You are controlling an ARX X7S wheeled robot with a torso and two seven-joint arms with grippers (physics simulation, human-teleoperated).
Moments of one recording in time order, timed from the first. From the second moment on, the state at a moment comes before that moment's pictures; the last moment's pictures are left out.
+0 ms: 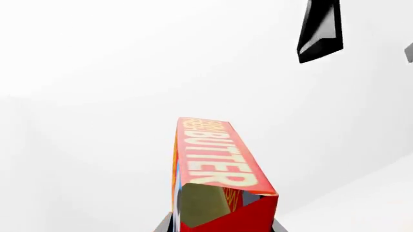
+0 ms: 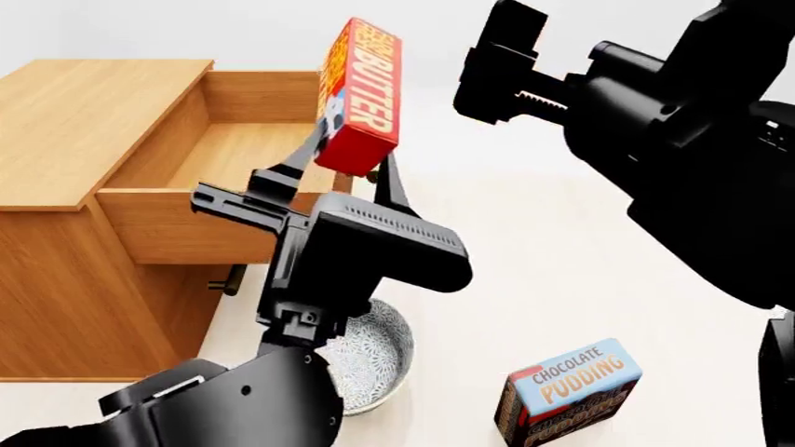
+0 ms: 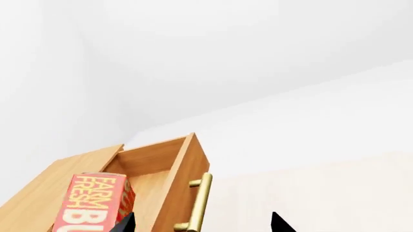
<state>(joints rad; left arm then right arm) -0.95 -0.42 0.95 0.68 -0.48 -0.88 -0.94 1.28 0.49 -0.32 -0.36 2.04 0.78 1.39</state>
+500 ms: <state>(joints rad) -1.05 -0.52 0.77 0.50 -0.63 -0.89 -0.78 1.18 0.58 -0.30 -0.40 1.93 0.79 1.32</state>
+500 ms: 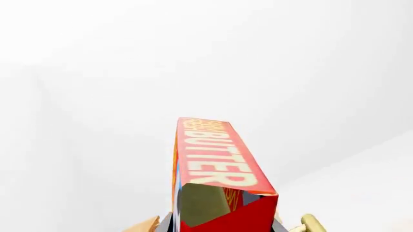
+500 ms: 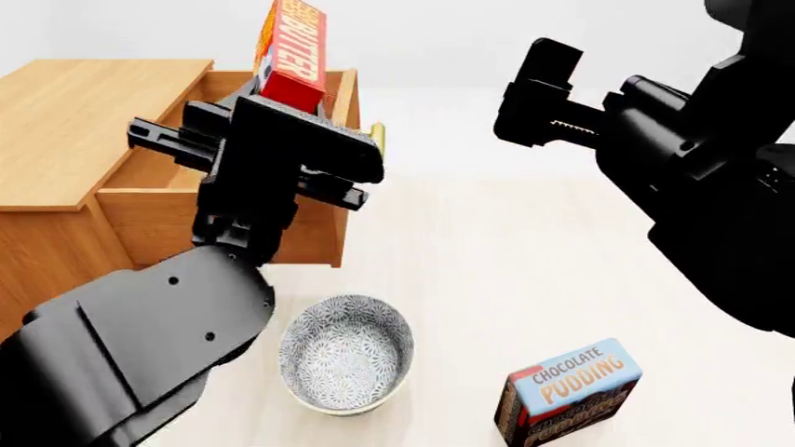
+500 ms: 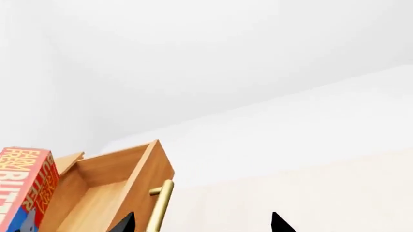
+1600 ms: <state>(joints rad) -1.29 -0.37 0.61 -0.32 -0.78 -0.88 -0.46 1.12 0.61 -0.32 -0.39 1.86 0.79 1.25</state>
